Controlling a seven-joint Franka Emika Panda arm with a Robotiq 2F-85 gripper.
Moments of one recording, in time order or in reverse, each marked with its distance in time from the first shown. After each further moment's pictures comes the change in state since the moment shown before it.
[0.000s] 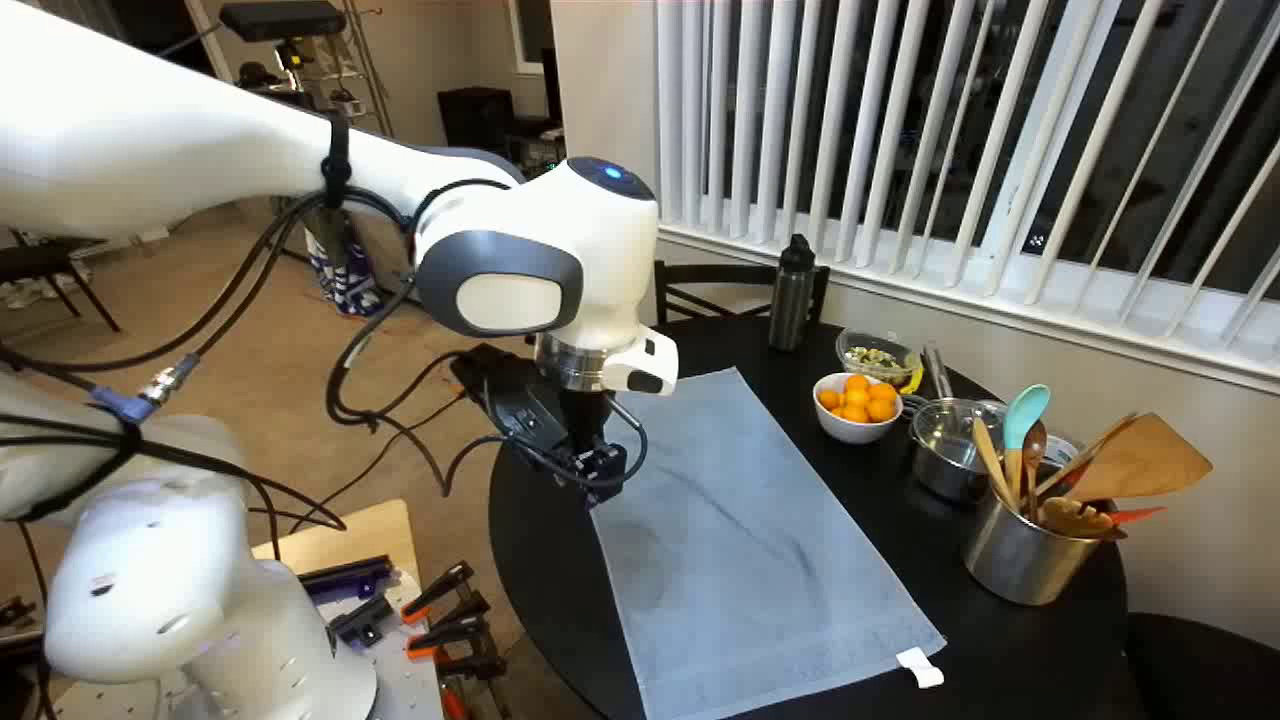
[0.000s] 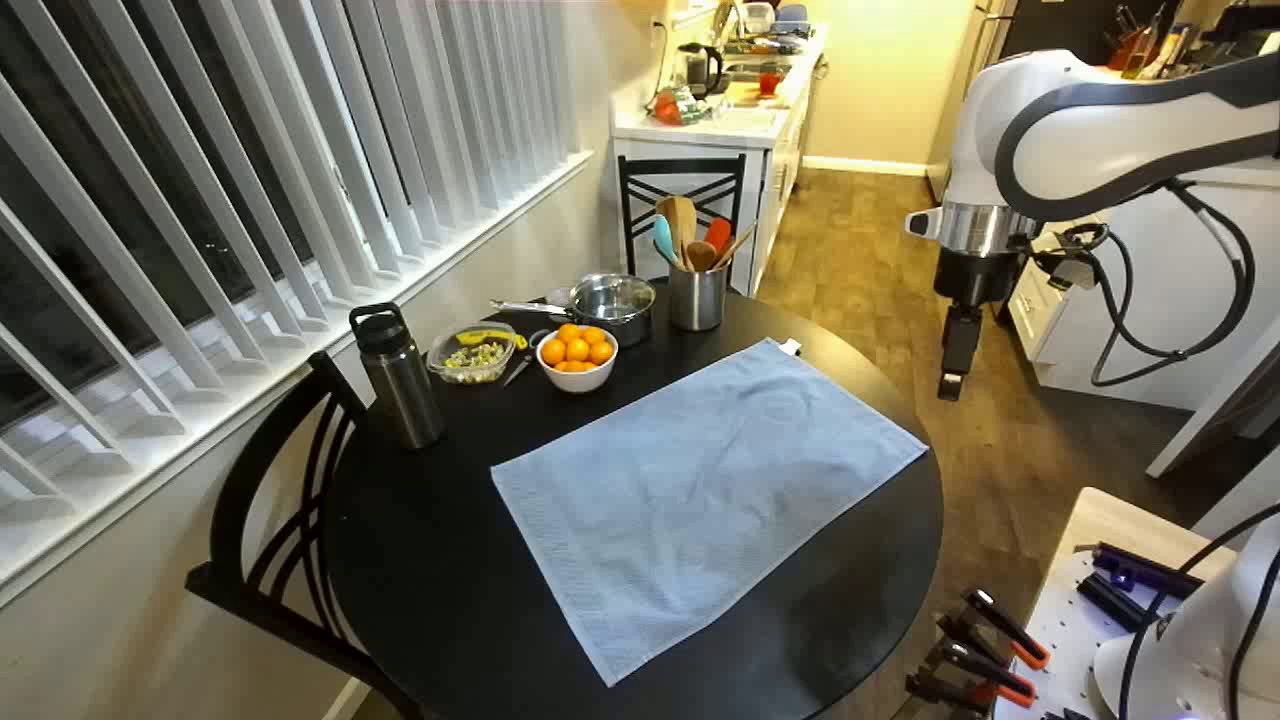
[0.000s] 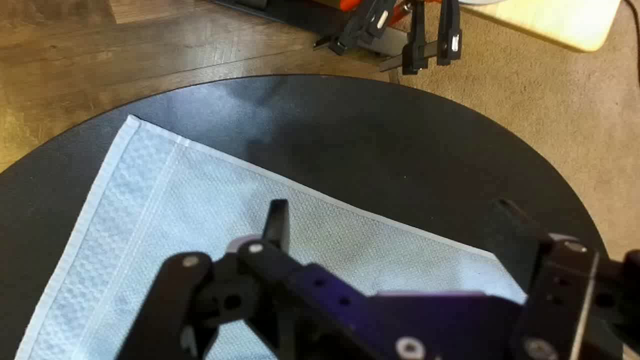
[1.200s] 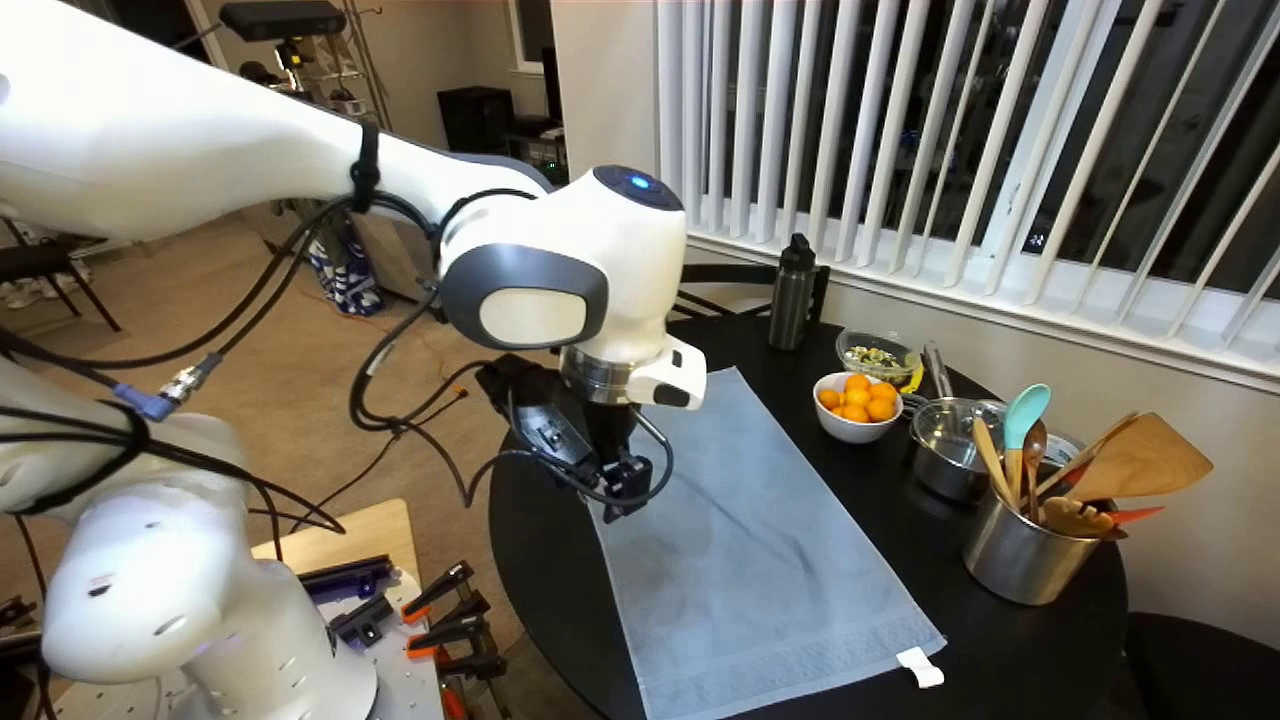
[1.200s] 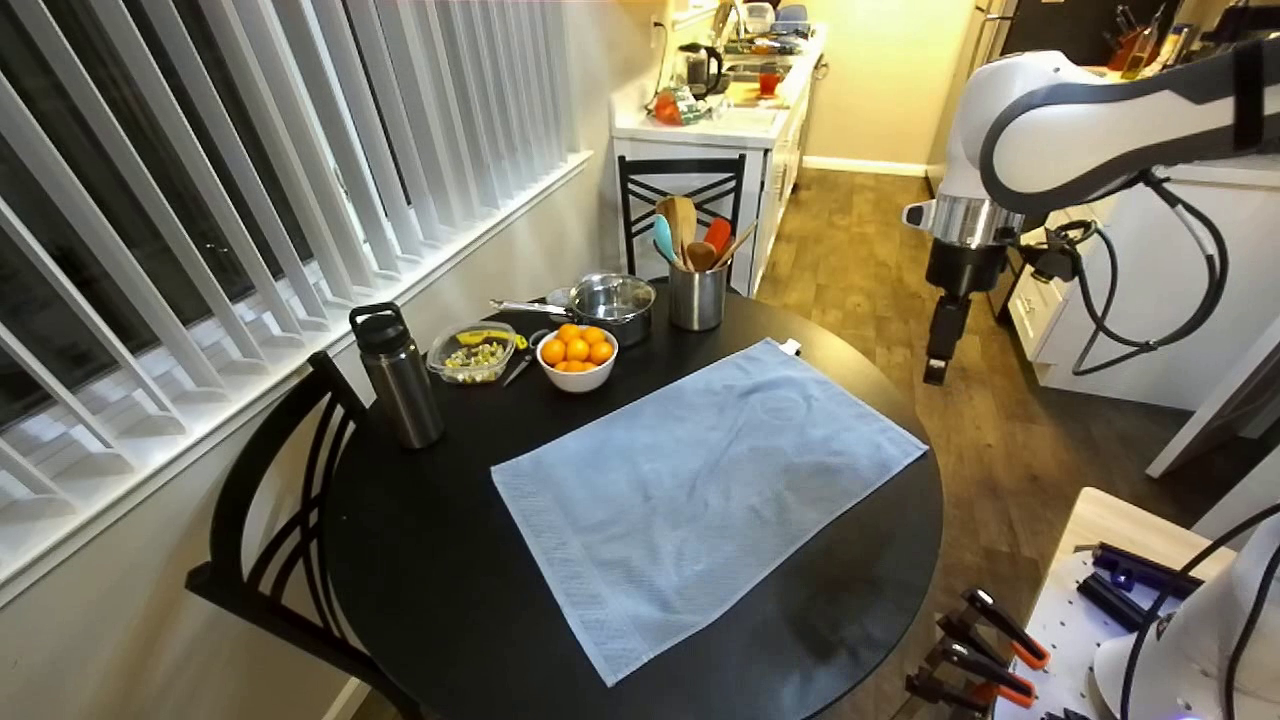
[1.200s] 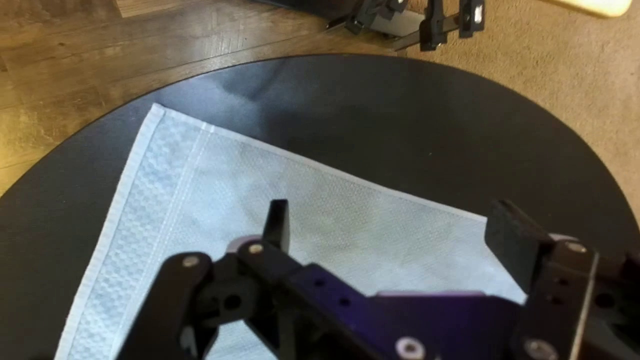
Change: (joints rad) arm -0.016 0.068 -0.039 0.042 0.001 0.051 -0.004
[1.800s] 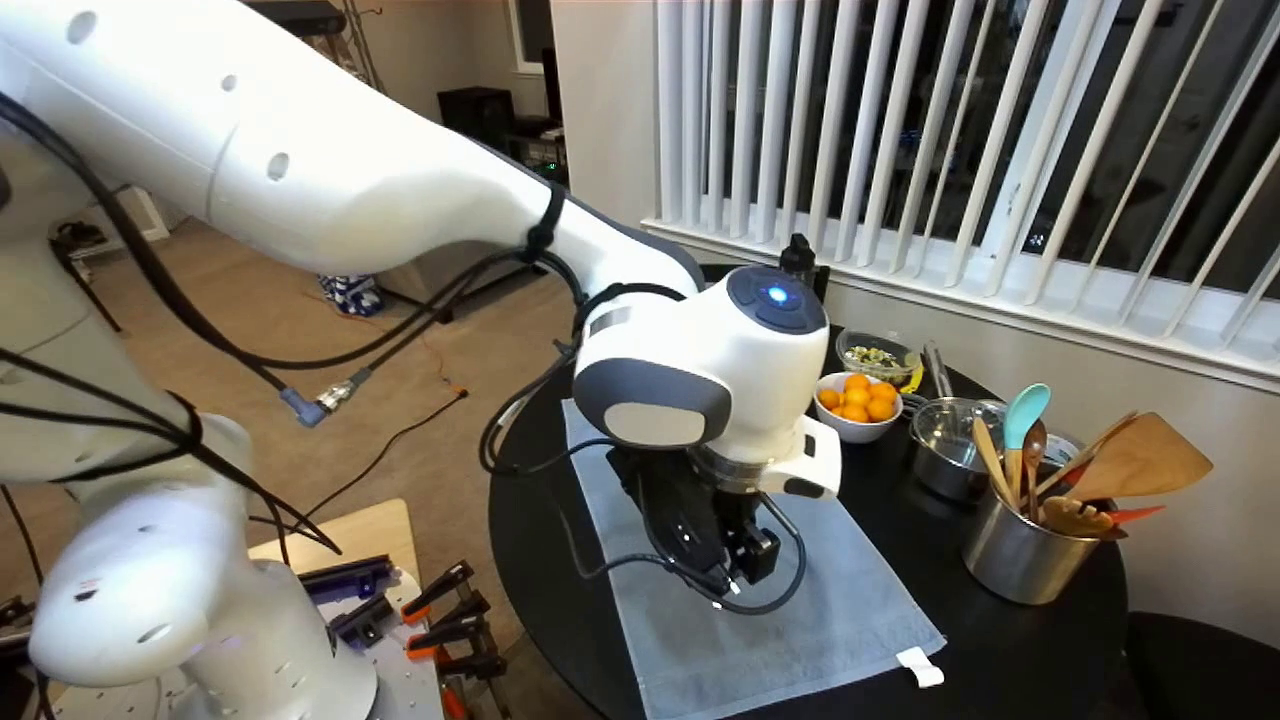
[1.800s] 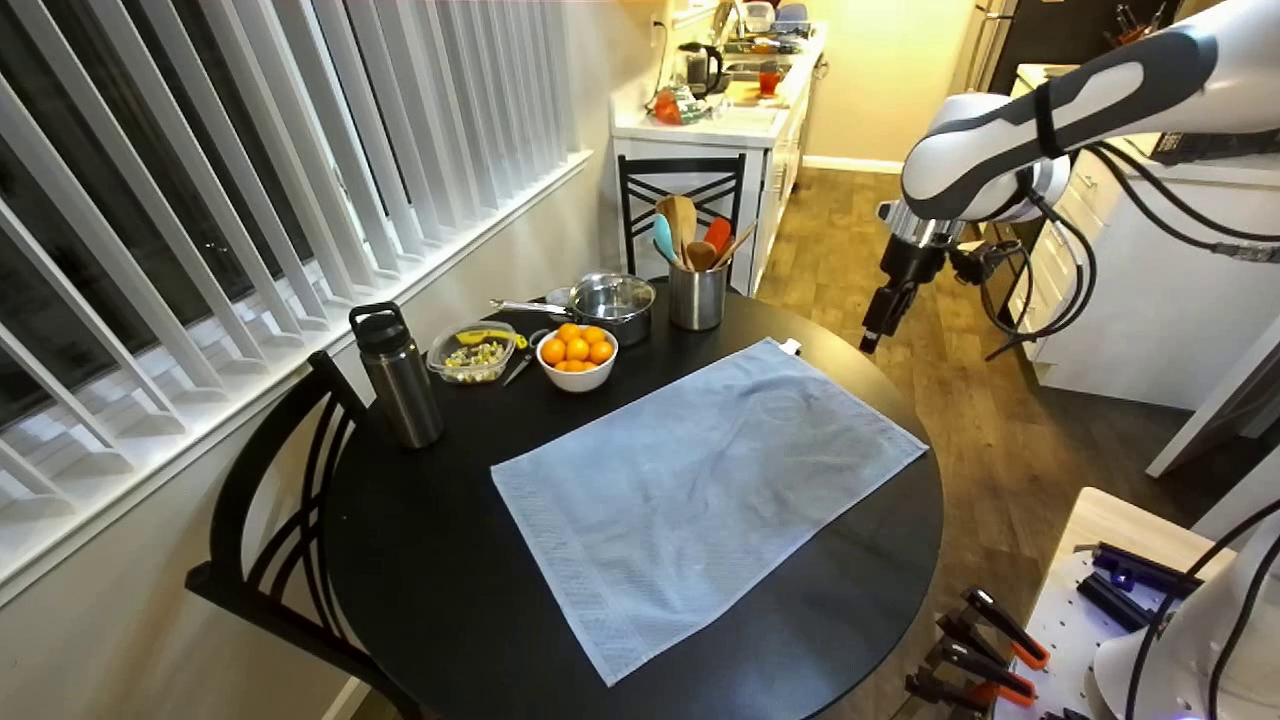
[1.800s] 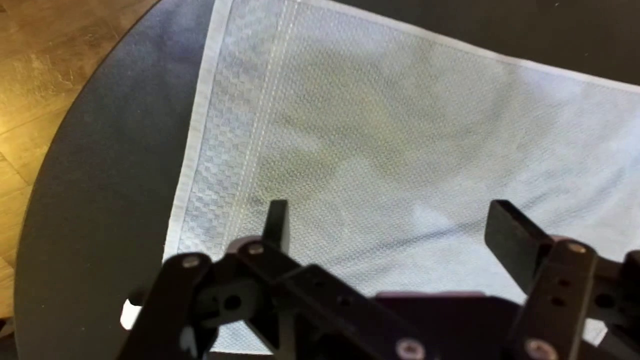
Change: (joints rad) arm -0.070 0.363 -0.082 0.182 0.197 0.286 -0.167
